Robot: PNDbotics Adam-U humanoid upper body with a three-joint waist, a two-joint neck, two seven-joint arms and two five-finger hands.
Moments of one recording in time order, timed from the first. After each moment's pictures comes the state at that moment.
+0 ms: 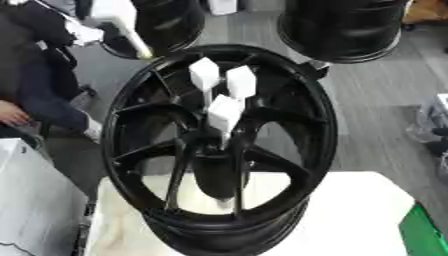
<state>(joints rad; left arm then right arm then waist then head) -0.39 1.06 0.04 -1.67 -0.02 0.23 -0.29 -0.11 -0.32 0.01 -1.72 -0.03 -0.02 0.12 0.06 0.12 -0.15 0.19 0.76</state>
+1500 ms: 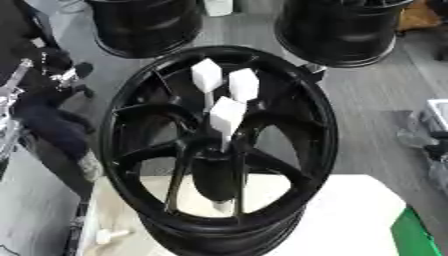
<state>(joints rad) -0.20 0.48 0.21 -1.68 0.07 0.14 0.04 -0.12 -0.29 0.00 -1.71 -0.04 -0.03 0.11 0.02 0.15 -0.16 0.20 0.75</state>
